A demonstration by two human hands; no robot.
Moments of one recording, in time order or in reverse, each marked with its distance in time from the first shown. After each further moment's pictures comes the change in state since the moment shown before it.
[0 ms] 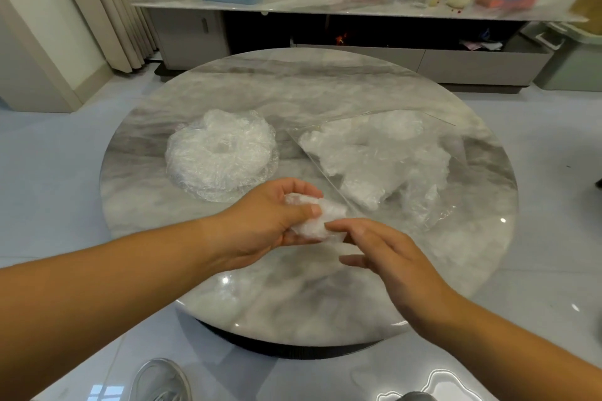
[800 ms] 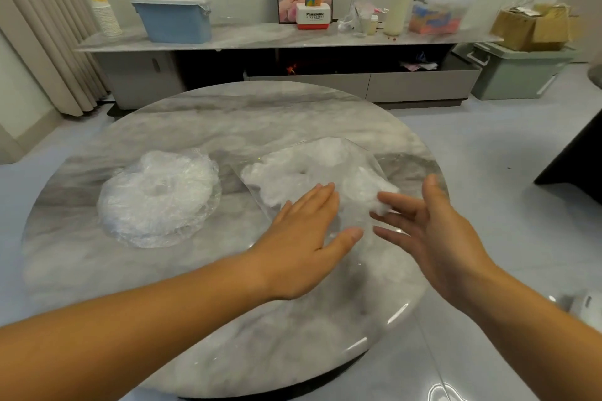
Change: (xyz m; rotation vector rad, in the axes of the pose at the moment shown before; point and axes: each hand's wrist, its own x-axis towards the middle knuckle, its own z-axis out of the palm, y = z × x) left_hand 0.030 0.009 0.111 1.291 -0.154 0.368; right_hand 0.006 -0.020 -0.128 0.278 0.471 0.187
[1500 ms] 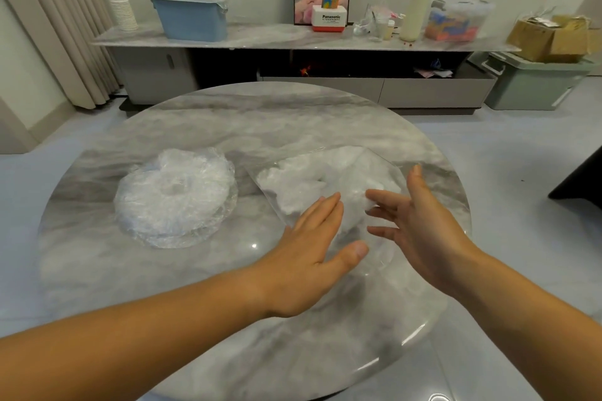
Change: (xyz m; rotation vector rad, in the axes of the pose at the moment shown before) left_hand -0.014 -0.027 -0.004 -0.229 -0.054 0.008; right_hand 0.028 -0.007 0.041 -0.144 -0.169 0.075
